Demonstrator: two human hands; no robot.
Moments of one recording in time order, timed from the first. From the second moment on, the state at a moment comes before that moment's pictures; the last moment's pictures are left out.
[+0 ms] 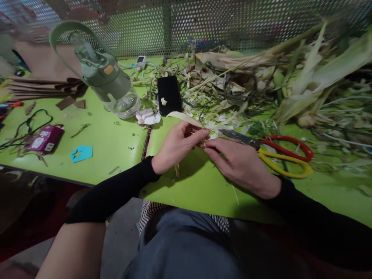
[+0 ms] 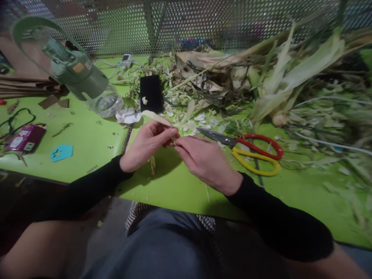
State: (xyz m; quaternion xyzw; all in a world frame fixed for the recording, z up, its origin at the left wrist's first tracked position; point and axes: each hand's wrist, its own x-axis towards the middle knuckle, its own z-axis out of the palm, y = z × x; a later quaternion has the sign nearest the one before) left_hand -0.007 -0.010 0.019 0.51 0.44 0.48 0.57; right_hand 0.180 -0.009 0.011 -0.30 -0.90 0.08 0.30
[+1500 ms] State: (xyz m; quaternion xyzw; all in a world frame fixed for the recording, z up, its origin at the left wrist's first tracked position) left_hand -0.013 -0.008 0.019 0.49 0.37 0.41 0.67; right_hand 0.180 -0.002 0.007 -0.40 -0.68 0.47 0.40
